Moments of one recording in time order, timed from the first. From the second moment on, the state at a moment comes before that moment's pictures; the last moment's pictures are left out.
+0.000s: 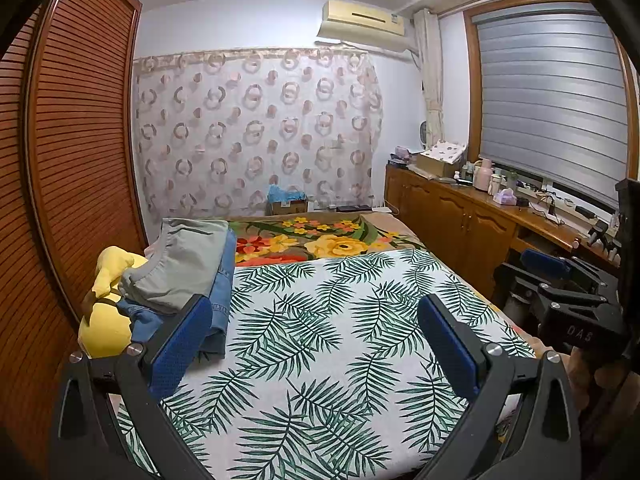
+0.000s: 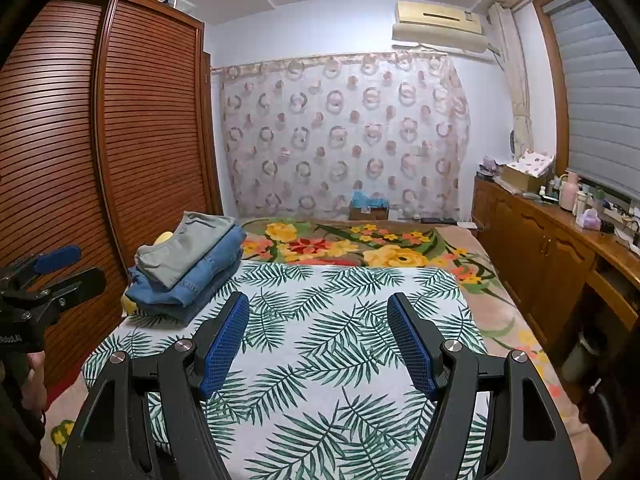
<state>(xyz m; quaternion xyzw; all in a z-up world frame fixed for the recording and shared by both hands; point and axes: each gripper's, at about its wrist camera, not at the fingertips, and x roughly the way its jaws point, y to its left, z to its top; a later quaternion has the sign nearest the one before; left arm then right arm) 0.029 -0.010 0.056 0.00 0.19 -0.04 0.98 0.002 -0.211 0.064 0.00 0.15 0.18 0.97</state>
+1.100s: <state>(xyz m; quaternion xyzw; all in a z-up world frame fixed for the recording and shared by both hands) 0.030 -0.010 0.057 0.00 0.19 -0.04 0.98 0.004 -0.209 0.062 0.00 0.15 0.17 0.97</state>
